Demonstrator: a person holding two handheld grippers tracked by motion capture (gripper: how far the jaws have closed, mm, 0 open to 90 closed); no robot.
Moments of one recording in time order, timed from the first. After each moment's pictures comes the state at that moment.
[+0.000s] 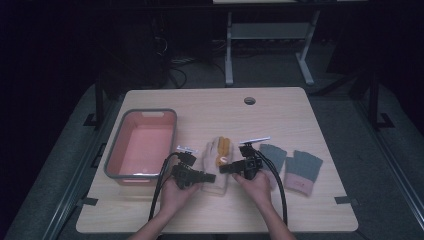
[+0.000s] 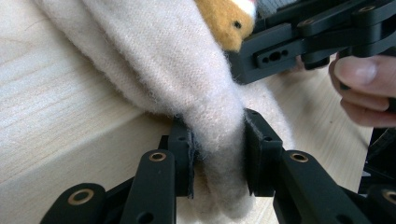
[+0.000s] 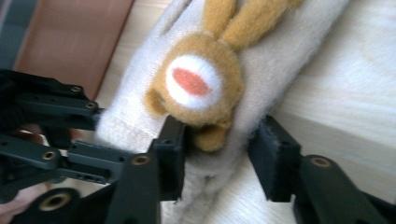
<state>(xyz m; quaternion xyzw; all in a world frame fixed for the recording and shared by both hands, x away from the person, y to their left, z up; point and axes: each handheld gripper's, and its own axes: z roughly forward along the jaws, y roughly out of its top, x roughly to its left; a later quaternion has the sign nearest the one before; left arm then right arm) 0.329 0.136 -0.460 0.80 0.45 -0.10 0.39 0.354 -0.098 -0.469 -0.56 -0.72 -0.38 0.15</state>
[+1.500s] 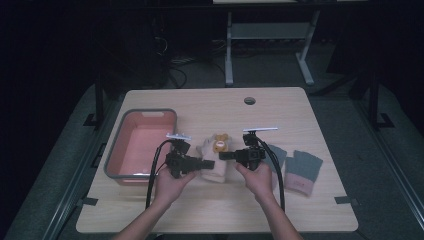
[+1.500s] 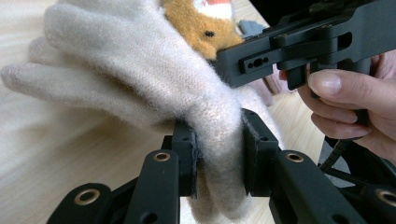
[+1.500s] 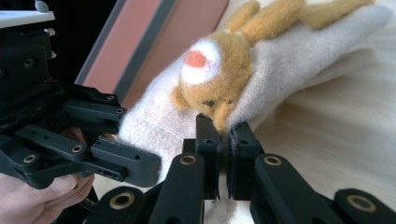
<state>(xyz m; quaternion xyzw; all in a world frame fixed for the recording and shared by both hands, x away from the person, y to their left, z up) 0.335 0.147 -0.405 0.78 0.42 -0.09 0.46 0.354 -0.101 -0.416 -0.53 -0.70 -0.46 0.14</state>
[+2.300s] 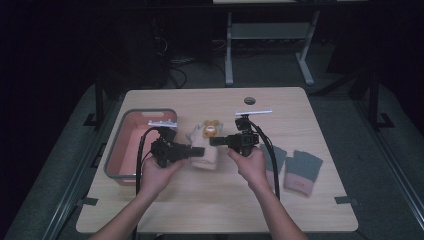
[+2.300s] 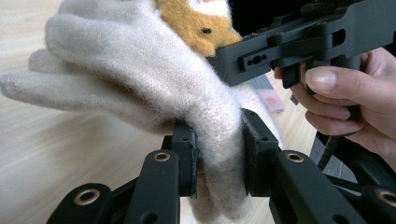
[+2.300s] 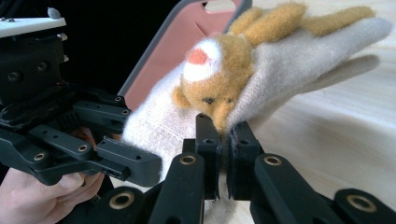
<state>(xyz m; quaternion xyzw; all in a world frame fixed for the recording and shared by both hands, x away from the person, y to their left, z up) 0.339 0.175 -0.356 0.77 0.40 -0.06 0.49 0.365 -0.079 -0.364 -0.49 -0.71 -0.49 0.13</state>
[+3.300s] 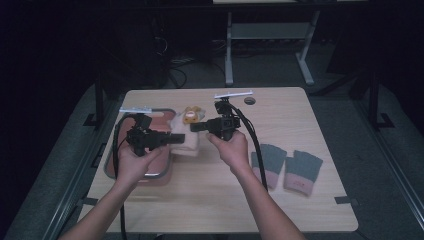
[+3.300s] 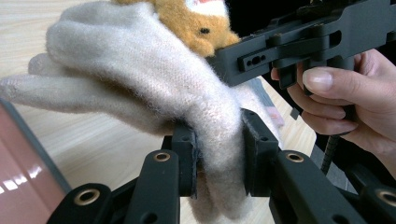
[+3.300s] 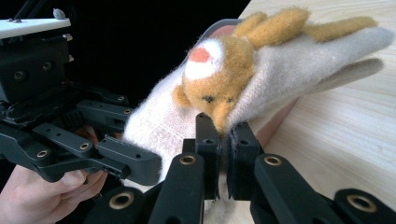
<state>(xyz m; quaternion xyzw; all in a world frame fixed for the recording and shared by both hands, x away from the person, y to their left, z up) 0.346 0.225 -0.320 0.76 0.41 -0.04 0.50 0.386 -0.031 -0.323 -0.46 -0.73 -0.50 0.12</state>
